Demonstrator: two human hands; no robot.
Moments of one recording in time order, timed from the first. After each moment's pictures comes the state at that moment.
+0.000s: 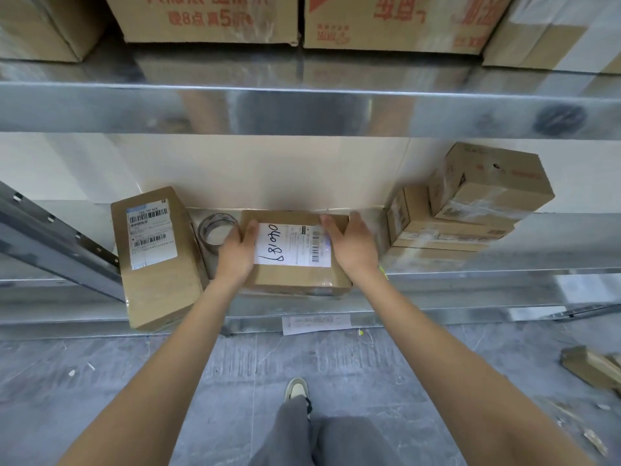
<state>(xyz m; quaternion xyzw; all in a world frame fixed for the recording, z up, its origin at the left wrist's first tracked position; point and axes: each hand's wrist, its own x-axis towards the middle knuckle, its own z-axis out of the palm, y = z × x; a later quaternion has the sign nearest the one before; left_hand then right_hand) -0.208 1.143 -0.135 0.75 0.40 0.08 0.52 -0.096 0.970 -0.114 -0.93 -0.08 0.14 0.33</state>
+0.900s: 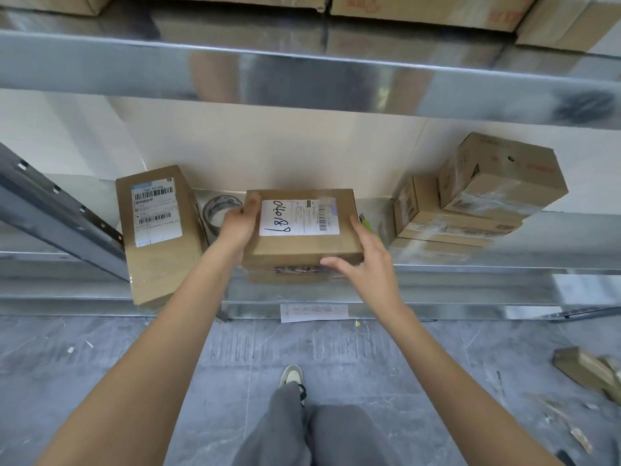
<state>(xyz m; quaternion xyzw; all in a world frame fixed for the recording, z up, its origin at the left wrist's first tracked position) -0.195 1.153 -0.115 0.65 0.48 0.02 0.59 -0.150 0.919 -0.119 -0.88 -0.21 0.11 0.41</state>
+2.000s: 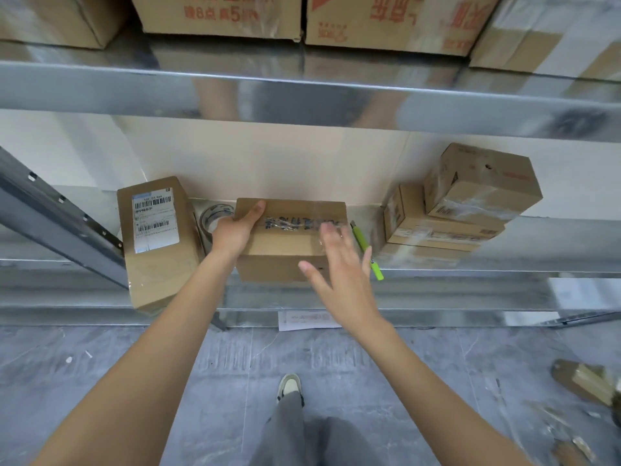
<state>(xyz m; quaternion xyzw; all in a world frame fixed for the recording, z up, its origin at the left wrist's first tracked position) -0.208 1.143 -0.095 0.66 0.46 0.04 0.59 -0.183 0.928 -0.098 -0.90 -0.32 0.08 0.29</state>
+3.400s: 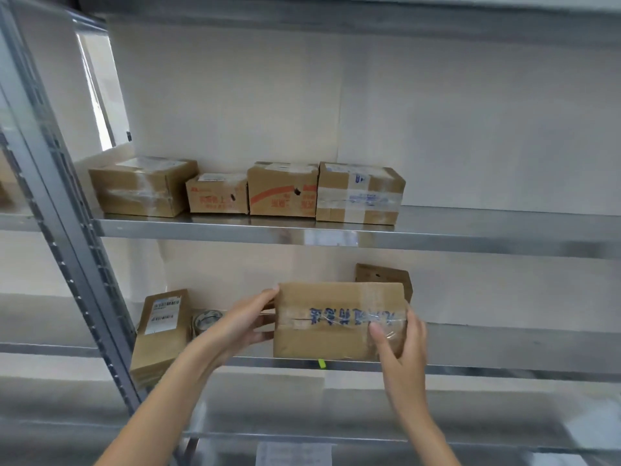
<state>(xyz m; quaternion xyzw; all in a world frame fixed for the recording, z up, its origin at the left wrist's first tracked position) -0.307 0.936 0.089 0.65 0.21 0.05 0.73 -0.213 0.702 0.024 -0.74 -0.19 -0.09 0.64</state>
